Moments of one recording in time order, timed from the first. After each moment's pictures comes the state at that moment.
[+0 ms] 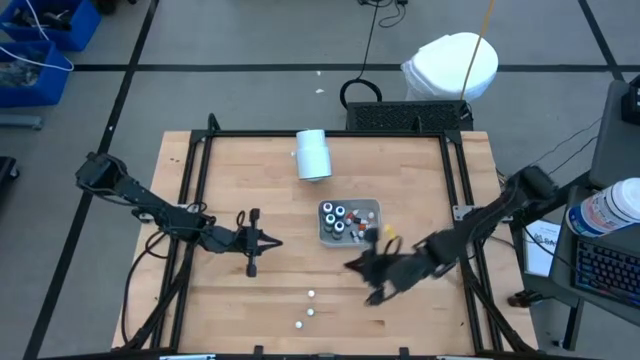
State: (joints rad) left arm -0.45 1.17 0.33 0.50 -0.45 0.04; right arm 0.56 1.49 1.00 -0.09 0.55 -0.02
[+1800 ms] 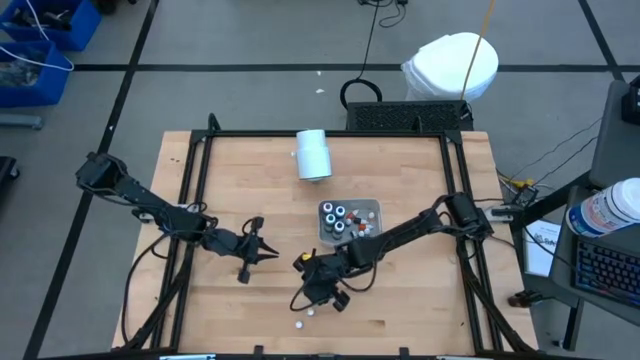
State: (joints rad) left arm -0.45 1.17 0.33 0.37 -0.27 0.06; right arm 0.32 2.12 1.50 -0.20 -0.19 -0.49
